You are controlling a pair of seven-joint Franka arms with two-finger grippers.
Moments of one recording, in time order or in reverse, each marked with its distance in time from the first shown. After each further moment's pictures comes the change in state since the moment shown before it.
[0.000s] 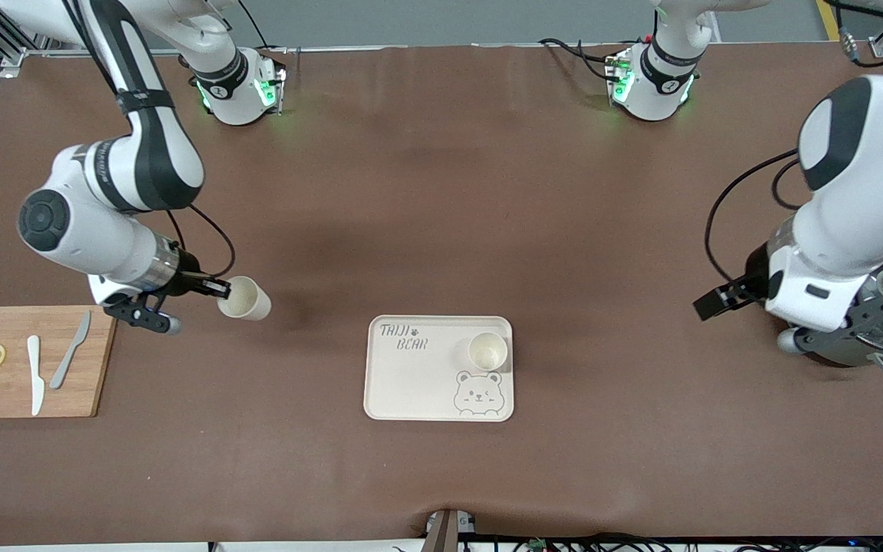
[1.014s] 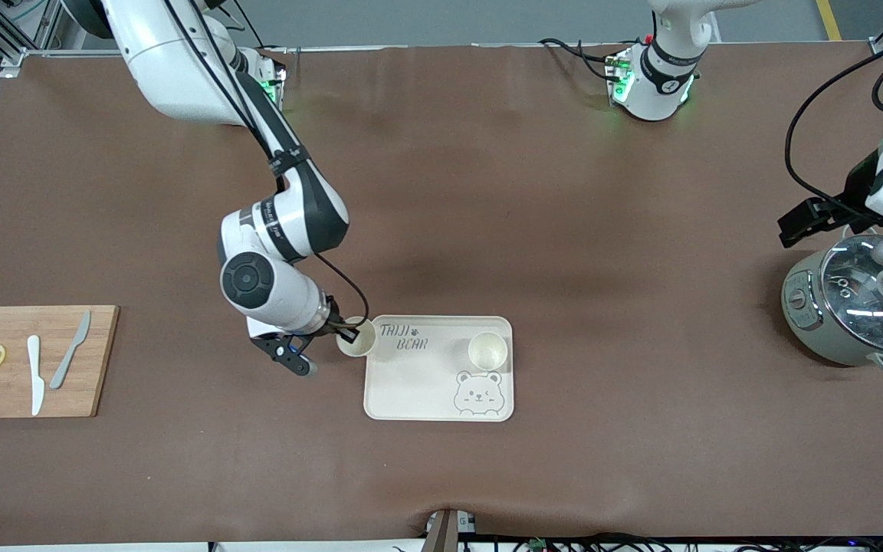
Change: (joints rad) left arm 0.120 -0.221 -0.018 -0.123 -0.012 -0.115 0.256; right arm 0.250 0.390 0.001 0.399 0.002 0.017 0.479
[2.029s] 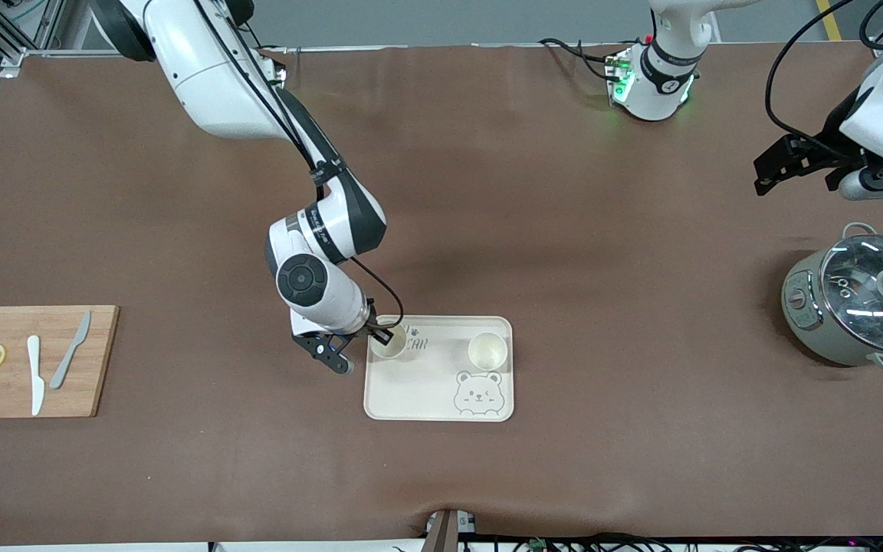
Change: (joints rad) left arm 0.003 -0.135 -0.016 -0.073 -0.088 -0.045 0.097; right arm 0.061 0.095 -0.001 0.059 0.000 0.066 0.084
